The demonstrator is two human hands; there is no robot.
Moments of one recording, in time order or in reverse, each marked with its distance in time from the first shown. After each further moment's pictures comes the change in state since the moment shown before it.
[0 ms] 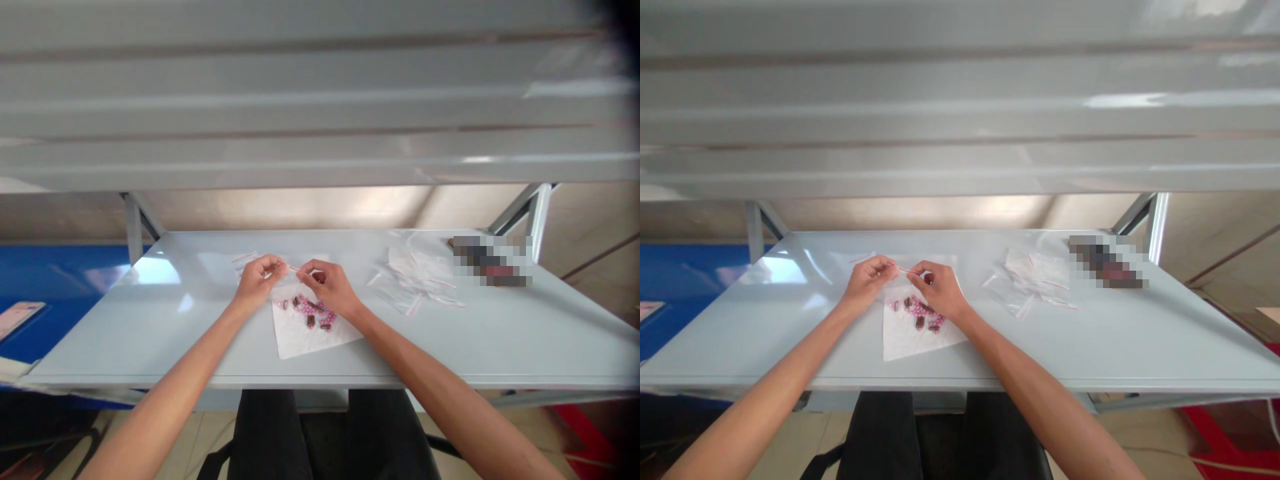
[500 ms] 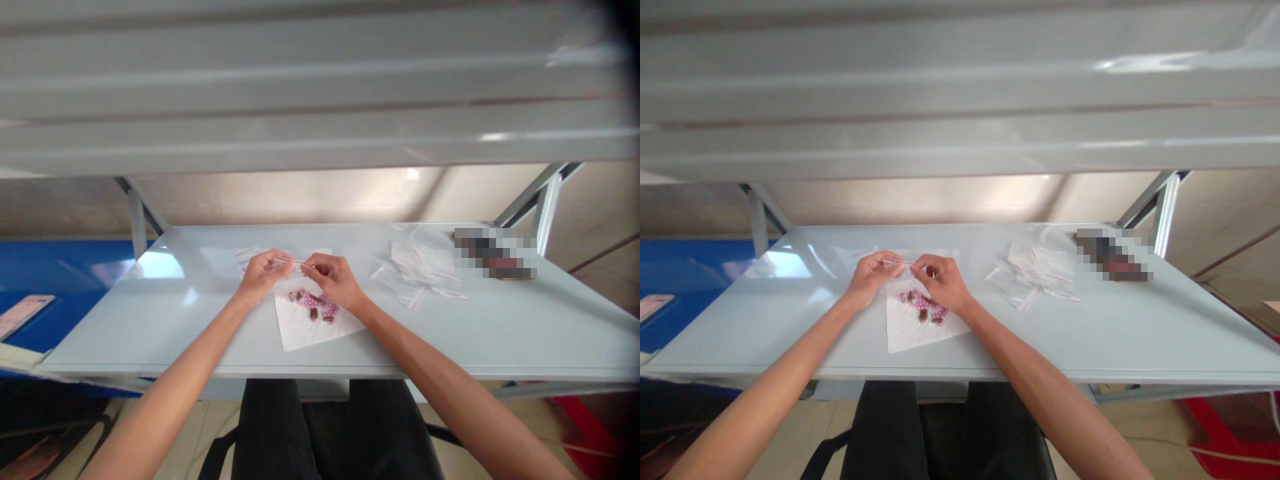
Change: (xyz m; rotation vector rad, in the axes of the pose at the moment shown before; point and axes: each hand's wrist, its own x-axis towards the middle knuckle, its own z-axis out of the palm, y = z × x) left_hand -0.002 0.002 0.002 -0.125 -0.056 -0.050; right_hand -0.003 -0.001 -0.004 -0.031 -0.012 -0.076
